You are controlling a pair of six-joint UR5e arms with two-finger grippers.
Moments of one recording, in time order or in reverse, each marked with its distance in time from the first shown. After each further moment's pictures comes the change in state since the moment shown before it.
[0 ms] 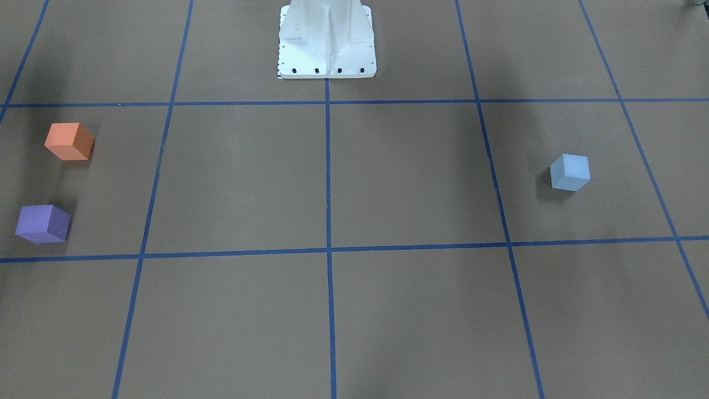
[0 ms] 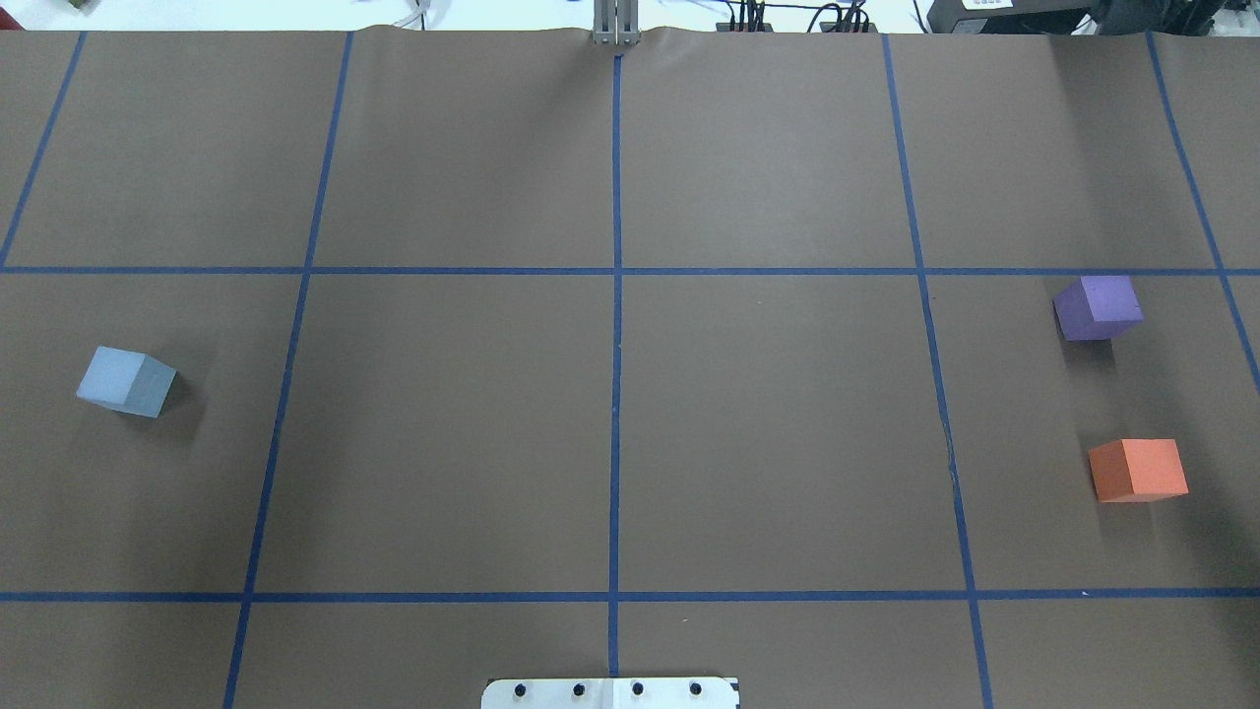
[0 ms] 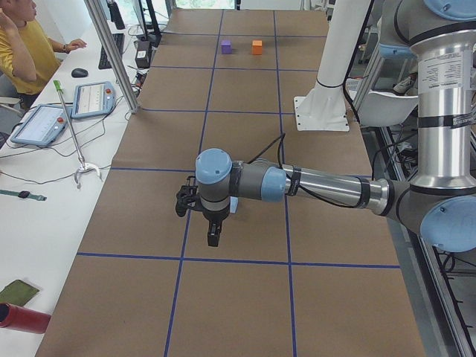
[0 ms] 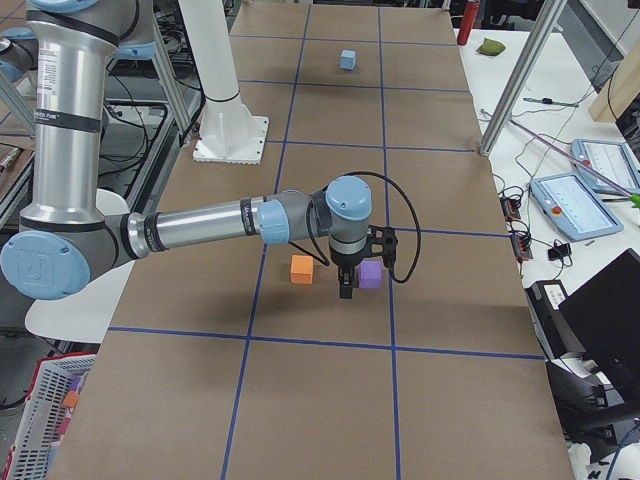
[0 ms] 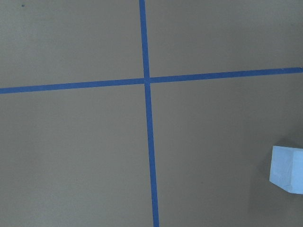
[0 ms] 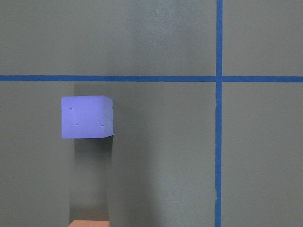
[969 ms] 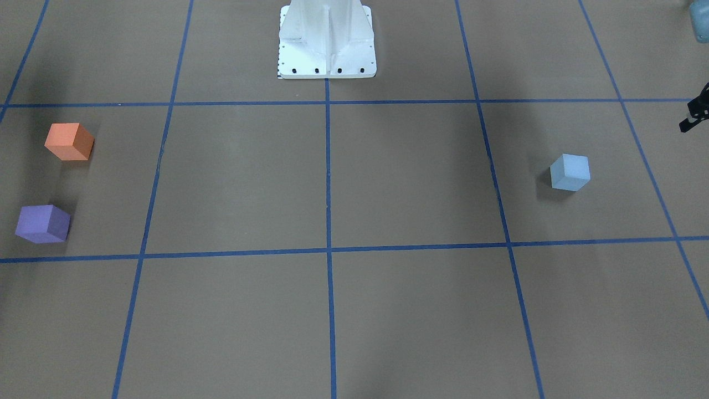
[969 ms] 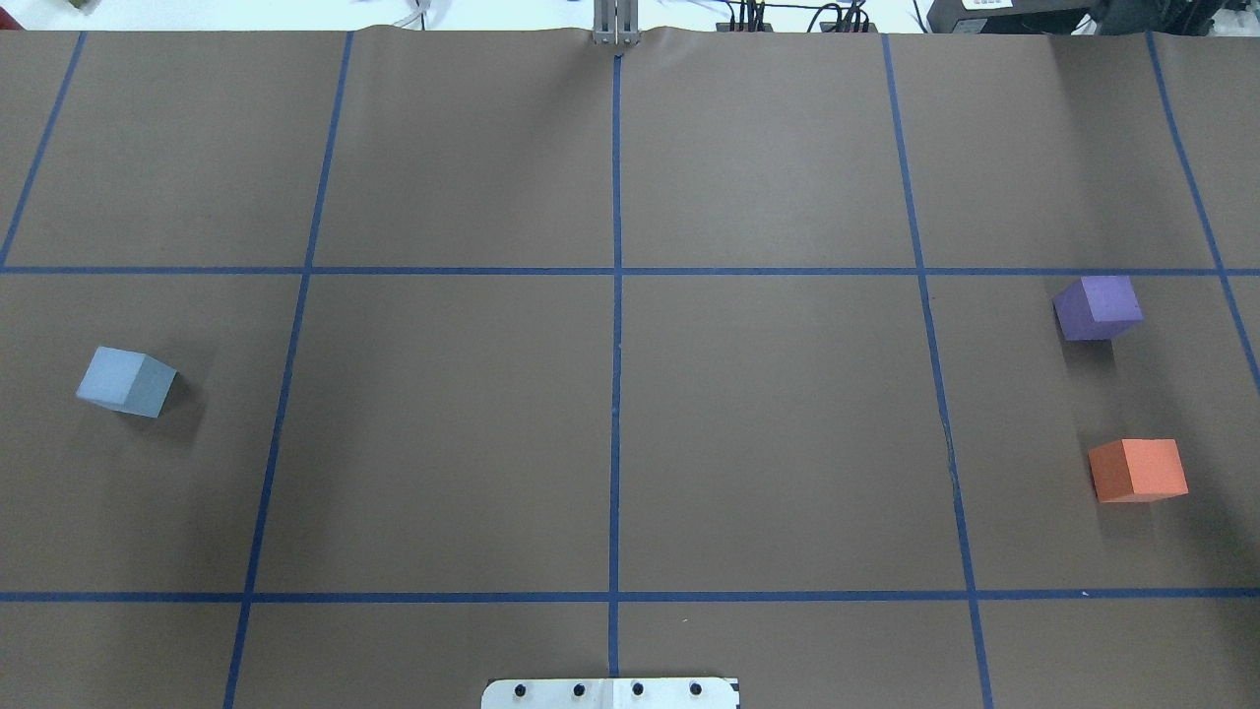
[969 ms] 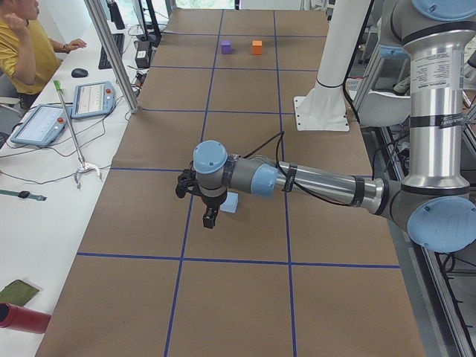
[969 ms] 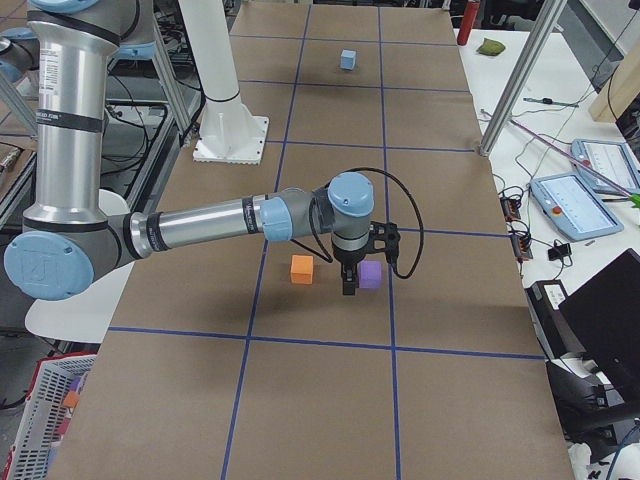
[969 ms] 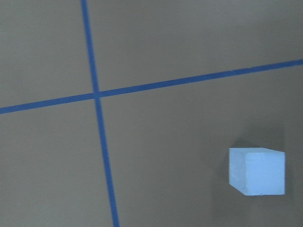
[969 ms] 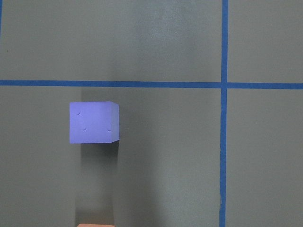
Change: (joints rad) left arm 0.127 -0.028 0.004 -0.116 -0.078 -0.009; right arm -0.004 0.010 0.001 0.004 0.003 0.001
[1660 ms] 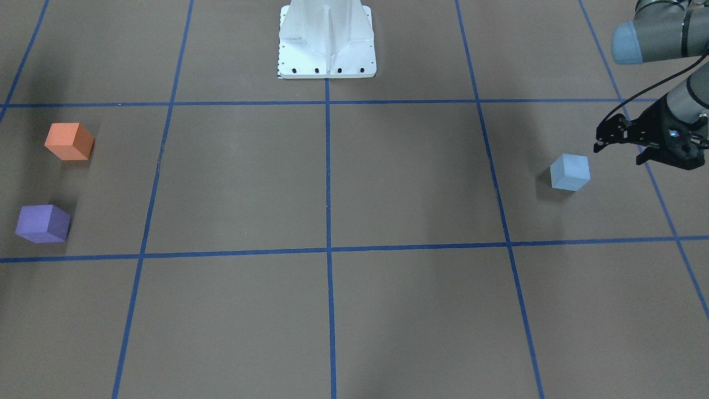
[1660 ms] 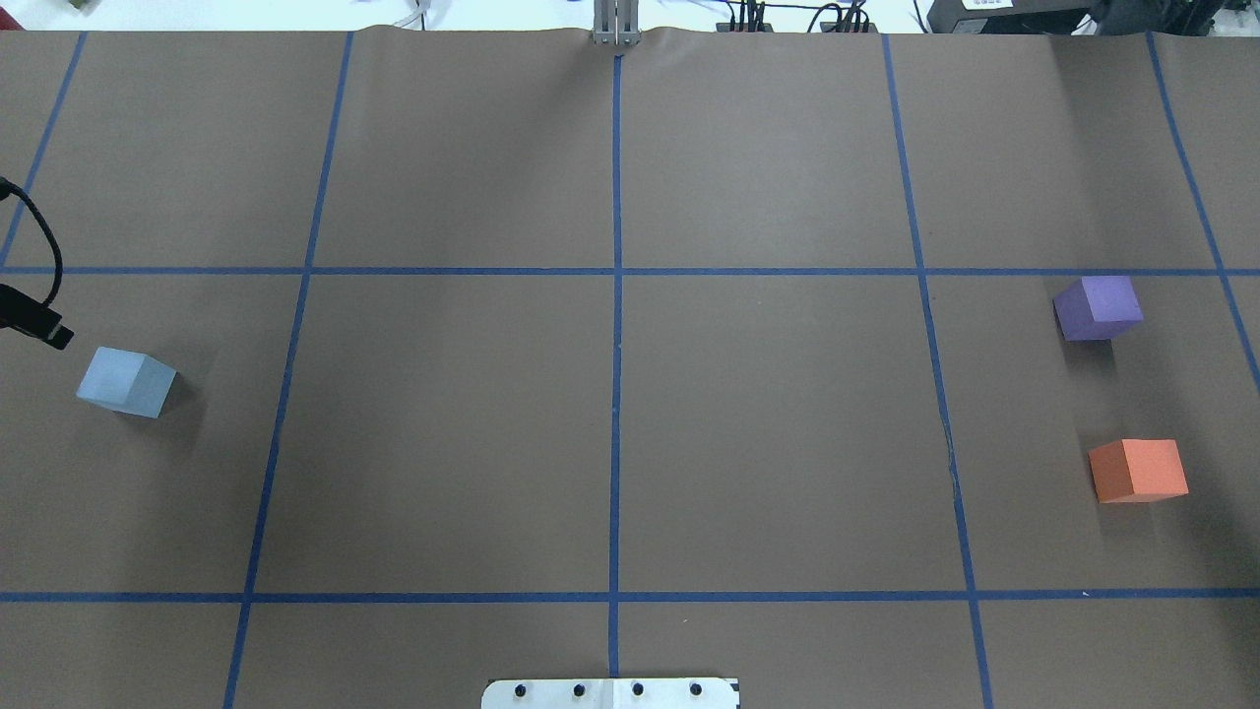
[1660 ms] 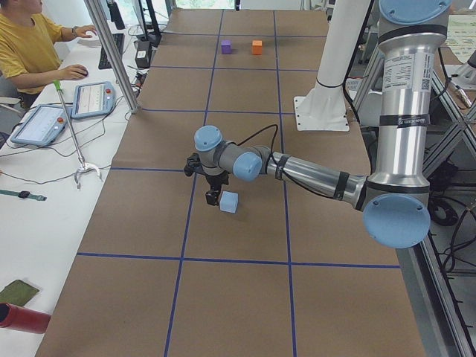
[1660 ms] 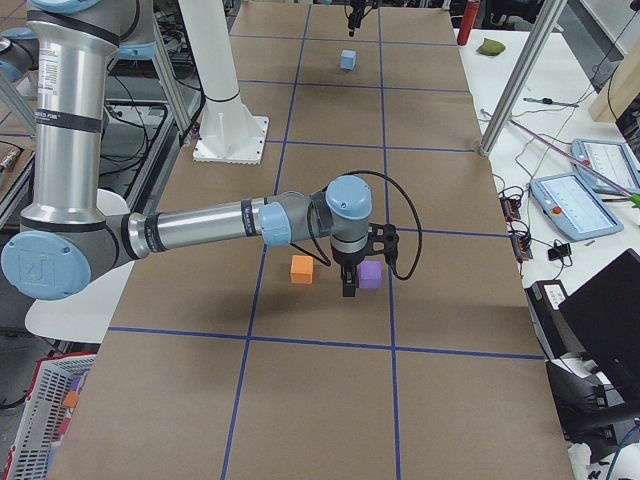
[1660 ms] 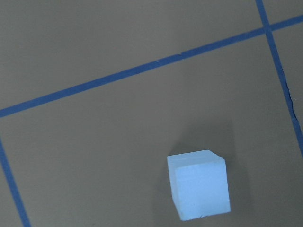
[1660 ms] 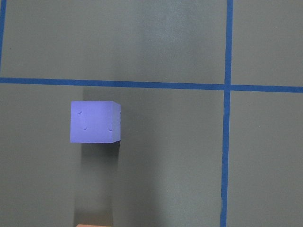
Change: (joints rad) left arm 0.291 -0.088 0.028 -0.053 0.118 -0.188; right arm -0.004 -0.011 -0.015 0.046 0.002 -0.002
